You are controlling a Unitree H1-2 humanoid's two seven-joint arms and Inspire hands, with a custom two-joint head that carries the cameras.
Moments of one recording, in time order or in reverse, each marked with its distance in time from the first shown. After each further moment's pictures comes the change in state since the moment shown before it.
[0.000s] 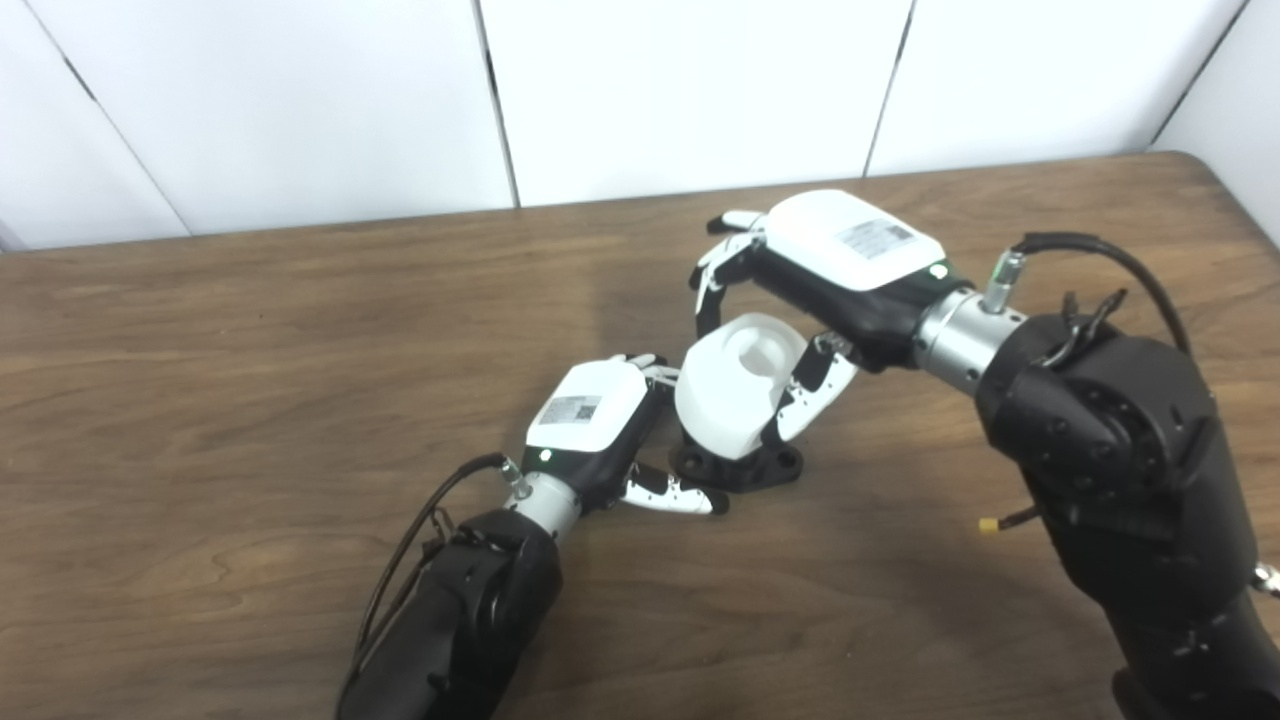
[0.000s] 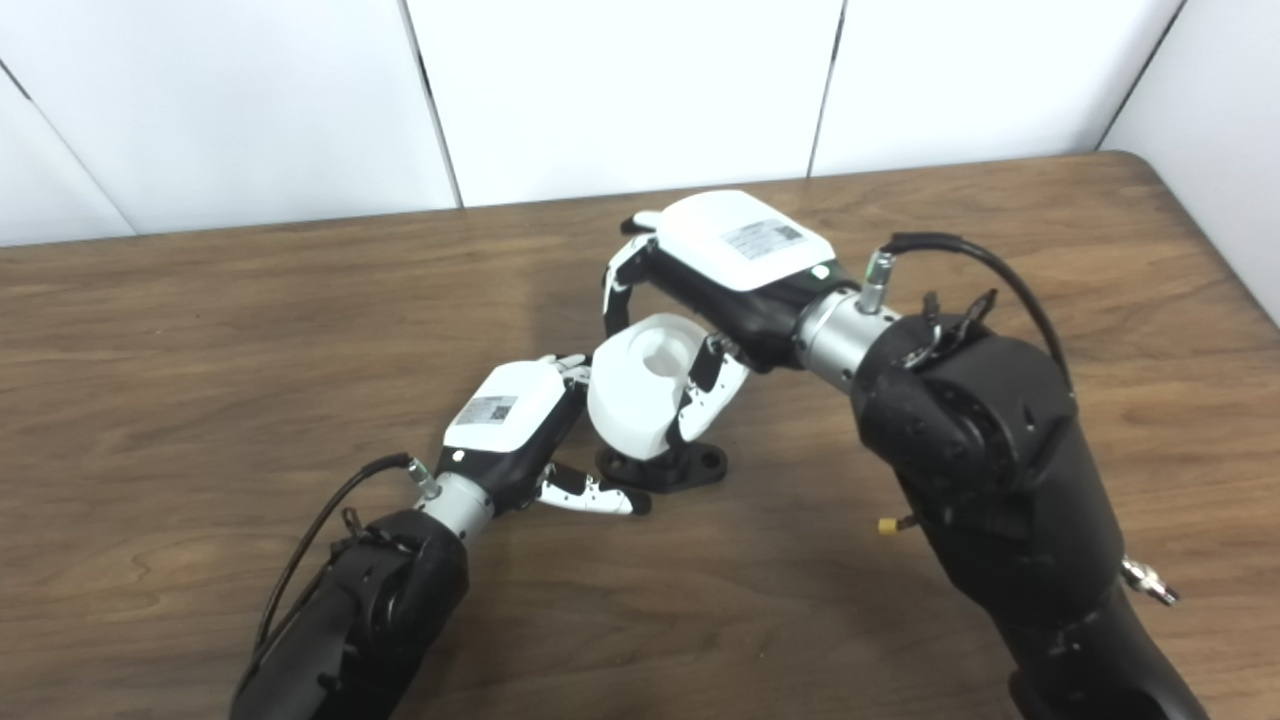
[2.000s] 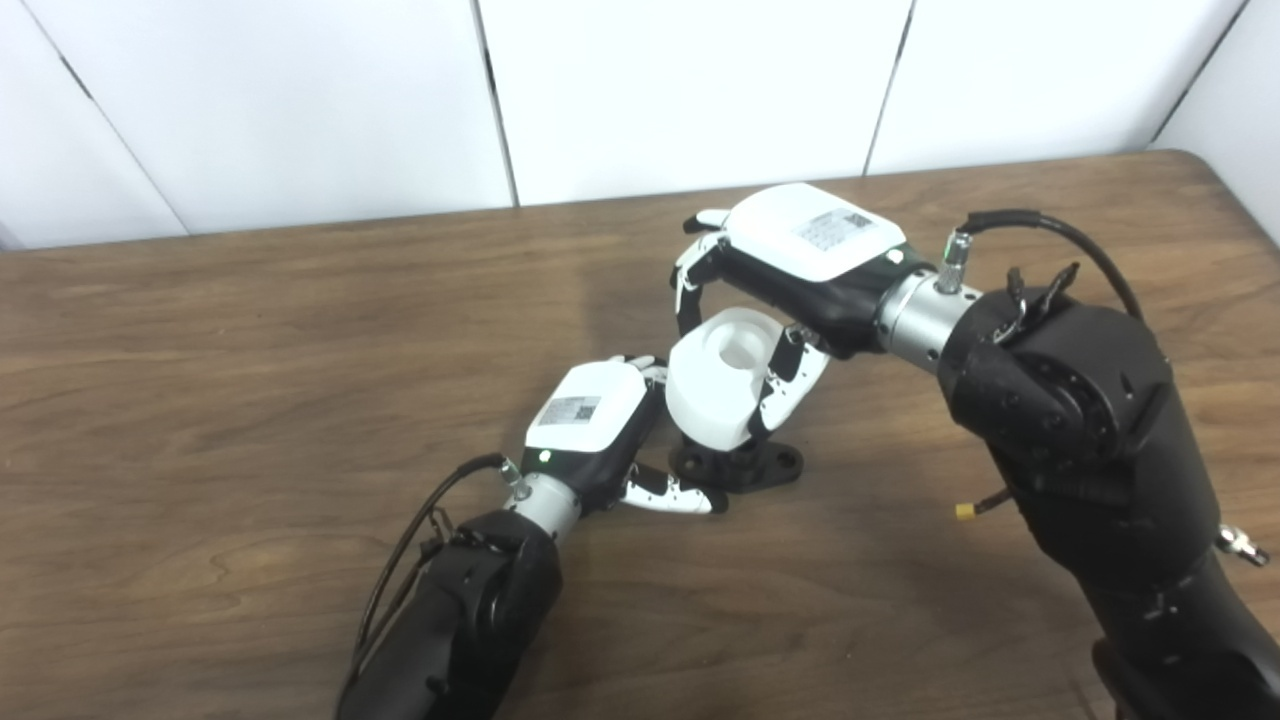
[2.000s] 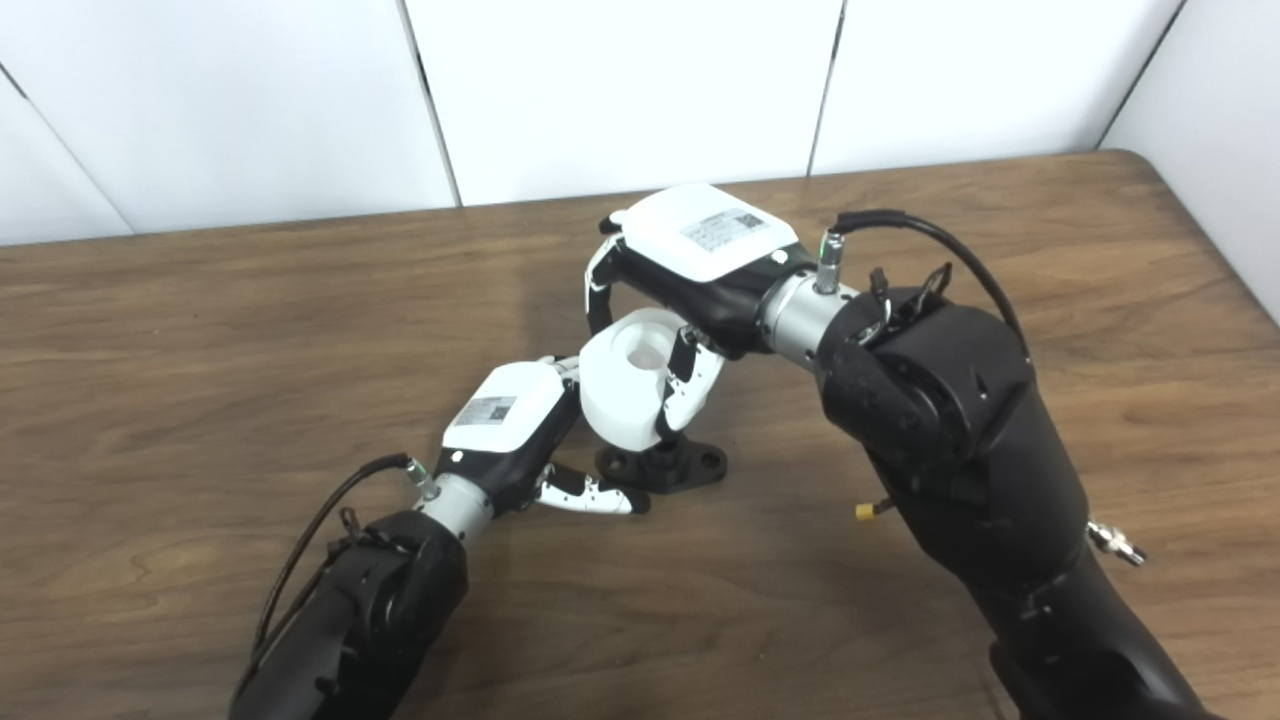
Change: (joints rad) left arm 0.004 0.000 0.002 -0.018 -0.001 0.017 -0.017; right arm -0.061 0.013 0.020 0.036 -0.037 -0.036 0.040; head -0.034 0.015
